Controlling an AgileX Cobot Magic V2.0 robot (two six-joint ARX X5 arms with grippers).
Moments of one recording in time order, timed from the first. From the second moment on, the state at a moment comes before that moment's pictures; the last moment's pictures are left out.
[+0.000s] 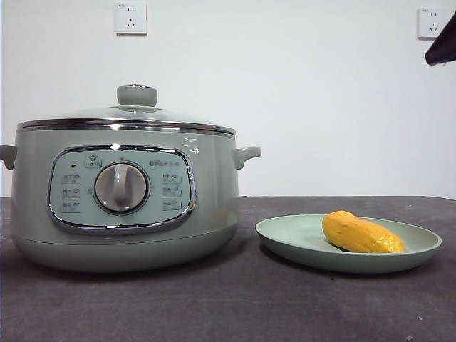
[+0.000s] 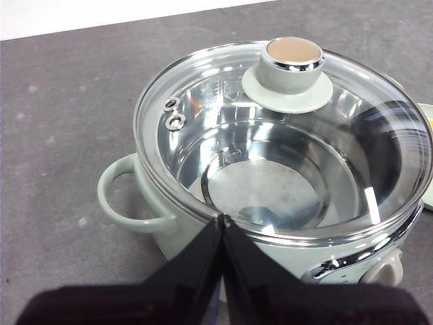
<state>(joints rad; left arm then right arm) -0.47 0.51 0.54 -0.45 -0.15 -0.09 0.52 0.52 0.49 -0.31 0.09 0.13</state>
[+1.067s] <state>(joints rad) -0.02 0.05 0.10 -0.19 -0.03 0.01 0.52 0.52 0.49 -0.36 0.09 0.13</state>
